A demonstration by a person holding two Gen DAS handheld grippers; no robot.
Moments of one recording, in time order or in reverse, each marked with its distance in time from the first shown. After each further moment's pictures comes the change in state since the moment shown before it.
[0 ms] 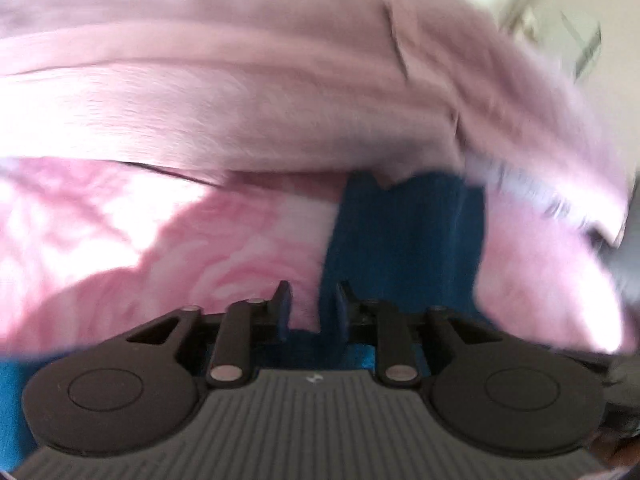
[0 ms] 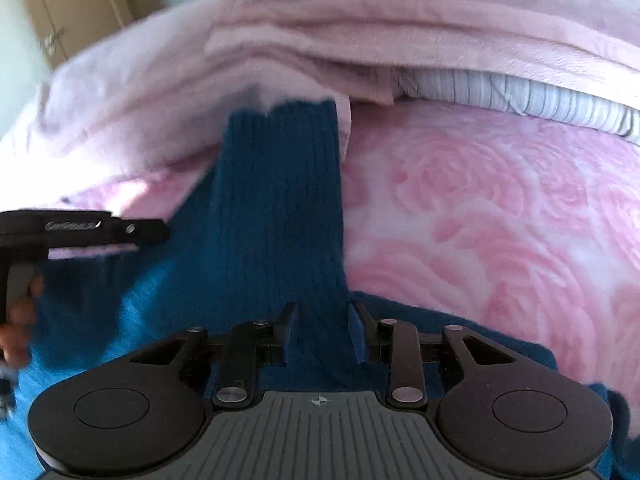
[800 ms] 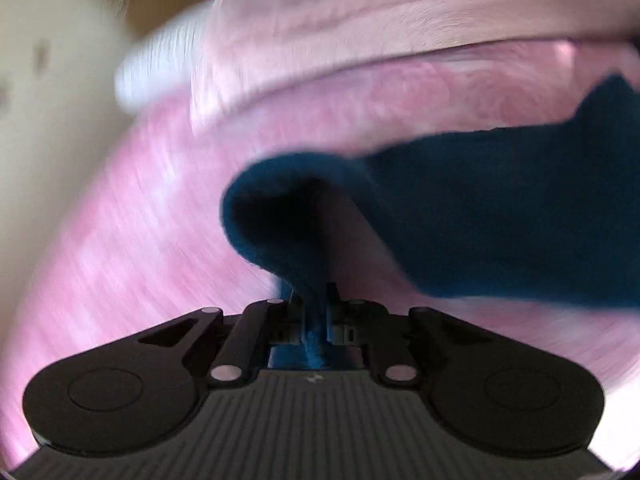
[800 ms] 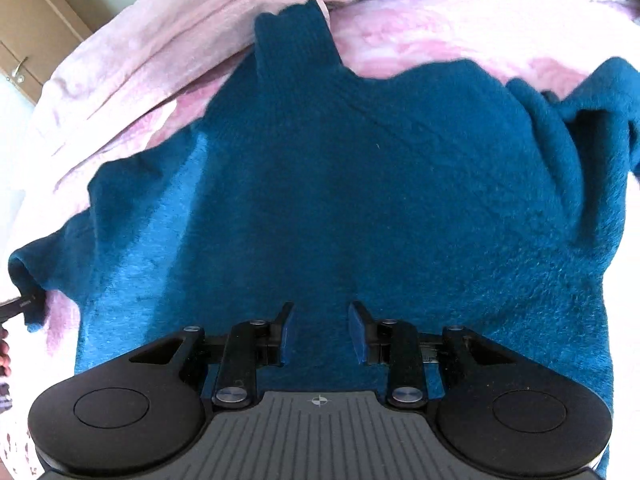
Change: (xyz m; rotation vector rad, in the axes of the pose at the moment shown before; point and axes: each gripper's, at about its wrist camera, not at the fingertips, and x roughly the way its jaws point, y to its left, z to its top) left arm -0.184 0.199 -0.078 0.501 0.077 0.857; right arm -0.113 0.037 -0.126 0.240 0.169 -0.004
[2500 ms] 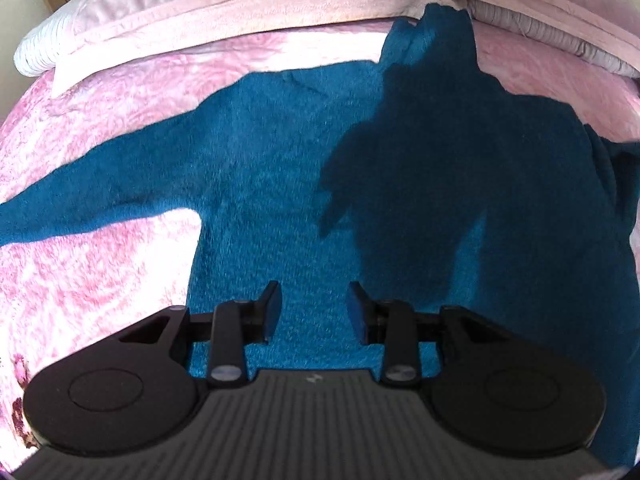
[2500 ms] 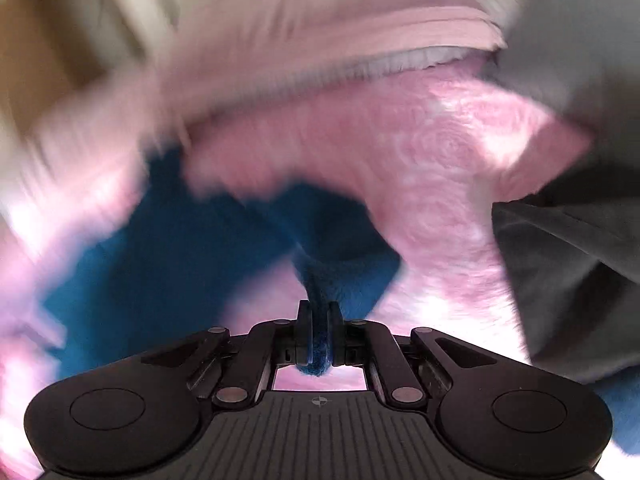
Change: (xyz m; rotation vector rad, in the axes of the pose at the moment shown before) left arm -0.217 -0.161 0.012 -0.259 0.198 -0.465; right arm -0.230 -0.253 0.014 0.064 -0.170 0.056
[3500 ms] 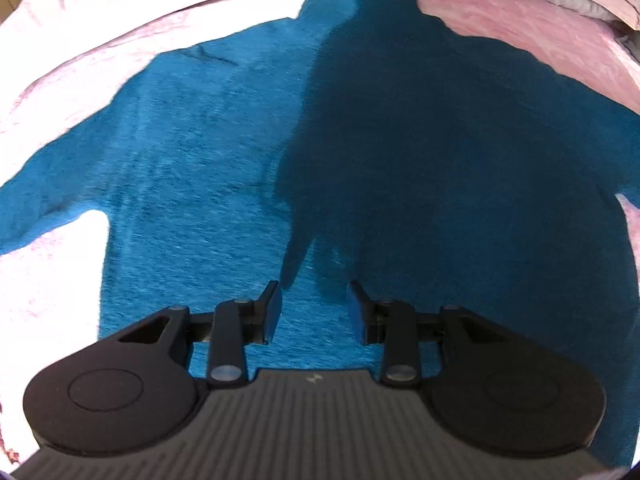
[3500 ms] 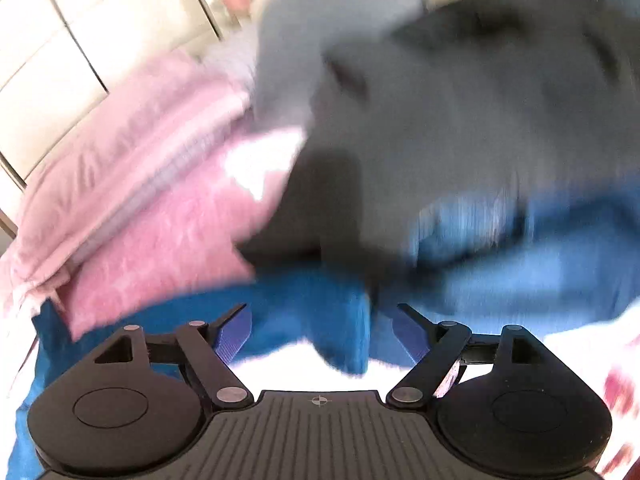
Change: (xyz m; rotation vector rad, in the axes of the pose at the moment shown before) left arm 0.039 -0.060 -0.005 0.127 0.102 -0.060; right arm -0.058 -0.079 -0.063 0.414 -0.265 -0.388
